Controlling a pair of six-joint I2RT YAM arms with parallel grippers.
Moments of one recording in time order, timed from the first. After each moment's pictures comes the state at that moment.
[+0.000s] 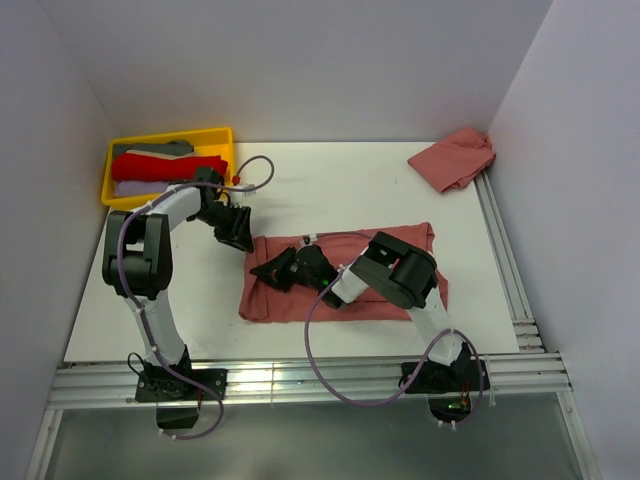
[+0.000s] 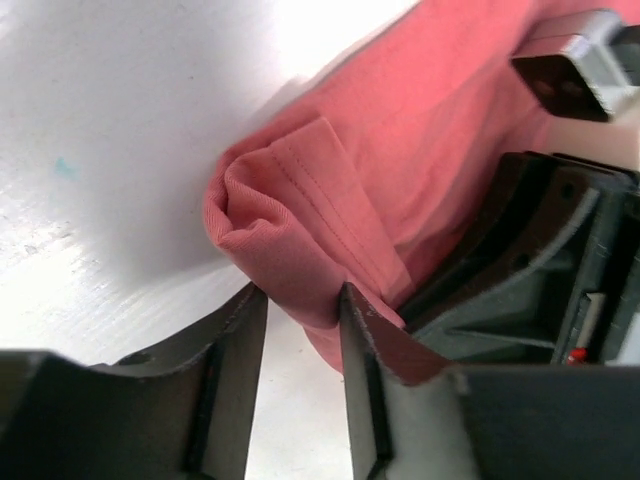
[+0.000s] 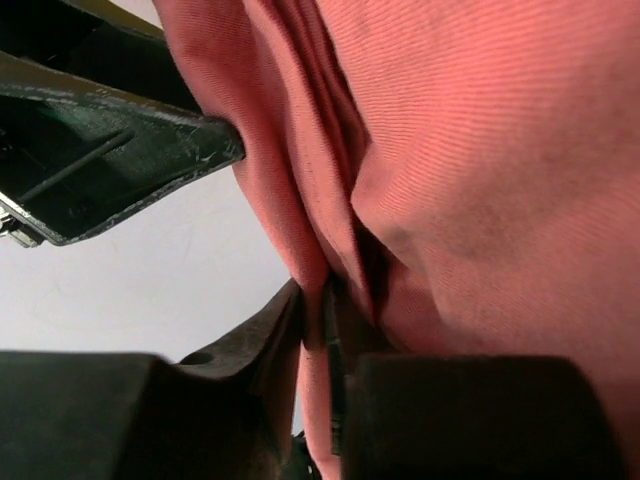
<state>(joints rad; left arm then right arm) -0.12 1.94 1.35 -0.76 0.60 0.19 0.91 2.17 0.89 0.97 -0.13 1.67</state>
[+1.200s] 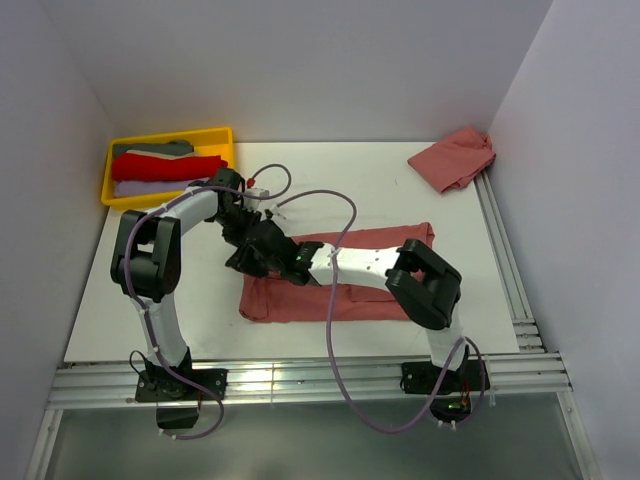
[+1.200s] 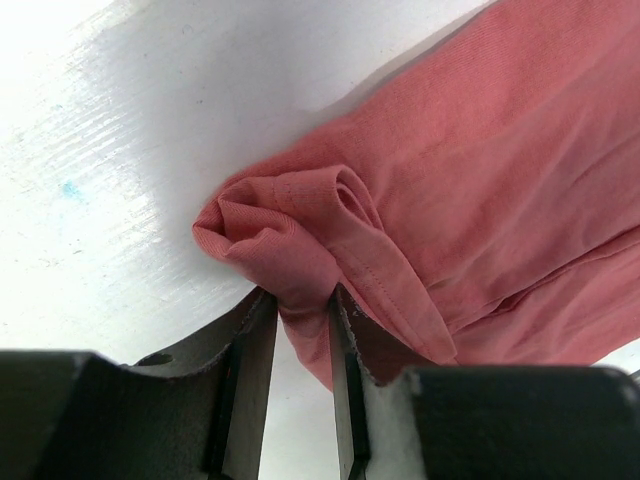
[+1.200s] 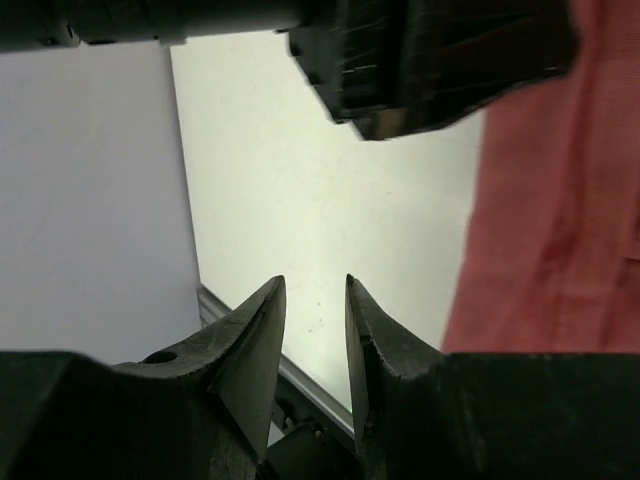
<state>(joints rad) -0.25 1.94 1.35 -0.72 0.34 0.15 1.05 1.94 1.34 0.02 0.11 1.25</state>
